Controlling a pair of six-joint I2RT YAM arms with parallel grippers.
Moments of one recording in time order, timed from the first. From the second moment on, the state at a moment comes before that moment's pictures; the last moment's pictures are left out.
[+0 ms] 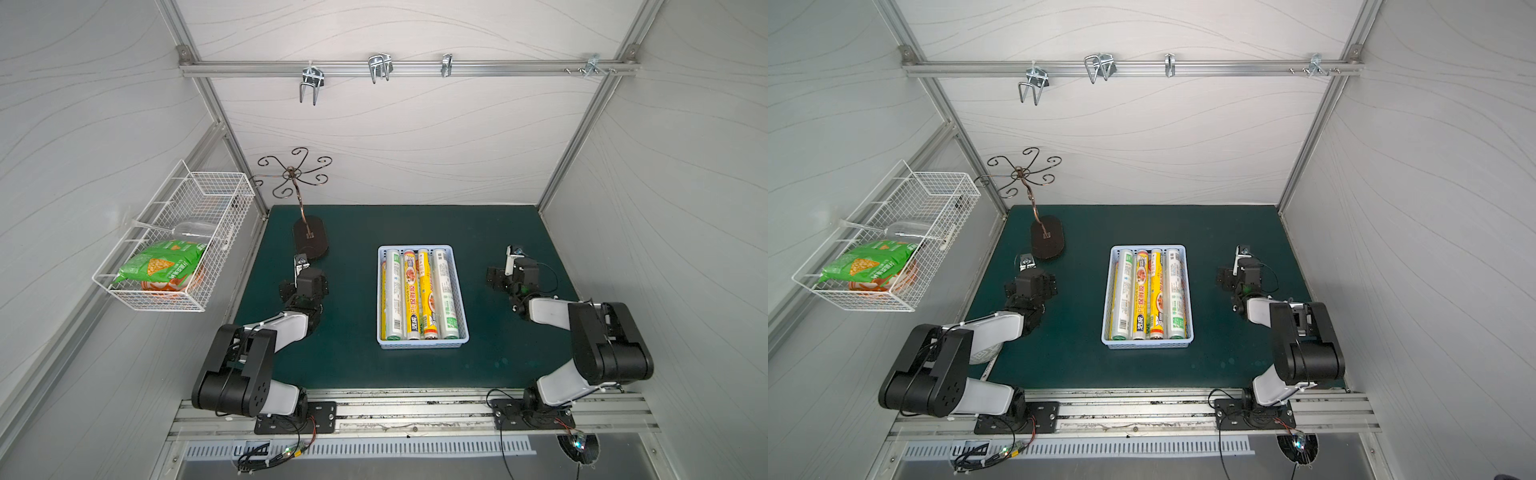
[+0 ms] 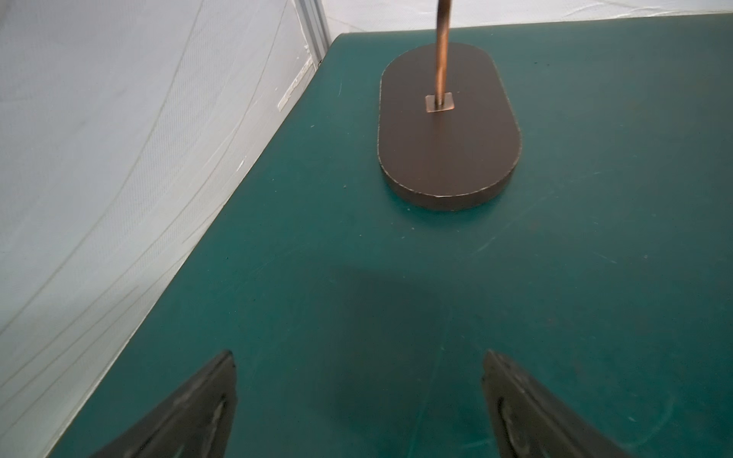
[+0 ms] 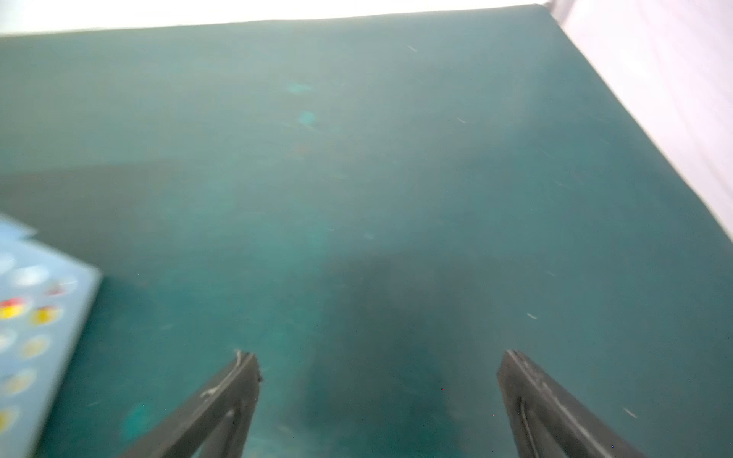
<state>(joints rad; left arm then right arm) -0.11 1.43 0.47 0.39 -0.53 -0.11 0.09 1.55 0.54 0.46 0.06 0.04</state>
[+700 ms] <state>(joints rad) 0.00 1.56 0.39 0.74 -0.23 -0.09 0.08 1.56 0.44 0.67 -0.04 0.01</state>
